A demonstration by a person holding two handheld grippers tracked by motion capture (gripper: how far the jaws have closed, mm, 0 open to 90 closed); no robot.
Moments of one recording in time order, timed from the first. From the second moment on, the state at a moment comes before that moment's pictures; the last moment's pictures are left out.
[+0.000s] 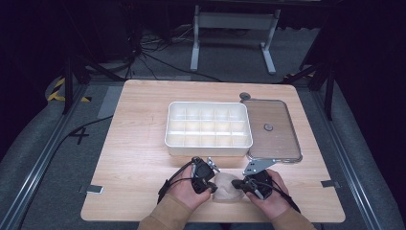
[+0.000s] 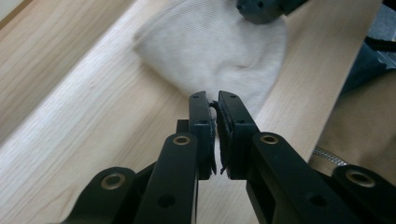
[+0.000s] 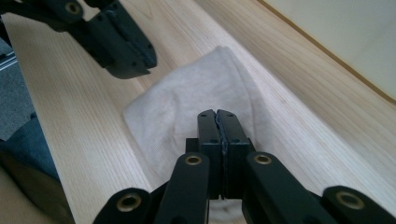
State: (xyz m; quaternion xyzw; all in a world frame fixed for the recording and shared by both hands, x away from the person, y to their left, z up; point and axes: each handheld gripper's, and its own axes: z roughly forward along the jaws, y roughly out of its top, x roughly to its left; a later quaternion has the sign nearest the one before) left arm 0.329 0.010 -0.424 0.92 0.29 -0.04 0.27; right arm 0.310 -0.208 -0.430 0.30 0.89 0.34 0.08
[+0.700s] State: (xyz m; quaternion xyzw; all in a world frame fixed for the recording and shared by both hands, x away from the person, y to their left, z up) left arm 0.338 0.002 -0.445 0.90 0.33 -0.09 0.28; right arm 0.316 -0.202 -0.445 0.31 0.89 0.32 0.07
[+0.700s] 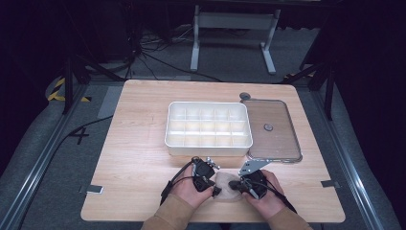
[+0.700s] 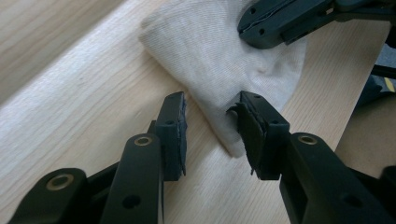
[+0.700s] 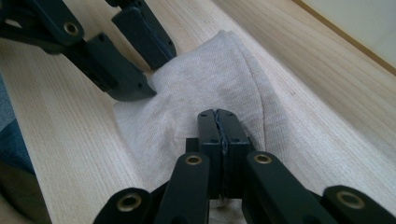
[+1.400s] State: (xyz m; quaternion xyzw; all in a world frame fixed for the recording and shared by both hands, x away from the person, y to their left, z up) left arm 0.322 -0.019 -0.423 0.92 0.26 -0.01 0.31; right arm 0.313 -0.197 -0.447 0.31 0.89 0.33 0.07
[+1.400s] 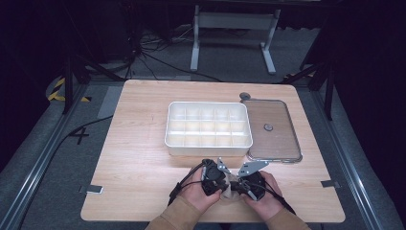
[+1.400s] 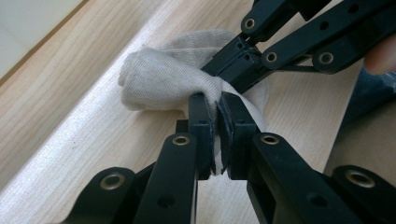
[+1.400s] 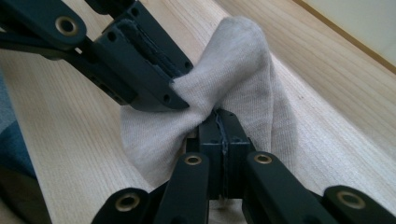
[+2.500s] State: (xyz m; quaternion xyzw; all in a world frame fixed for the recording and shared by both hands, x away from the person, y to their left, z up) left arm 0.318 -0.026 -0.413 0.92 0.27 0.00 0.29; right arm 0.318 -0.226 -0.444 0.35 0.88 0.32 0.03
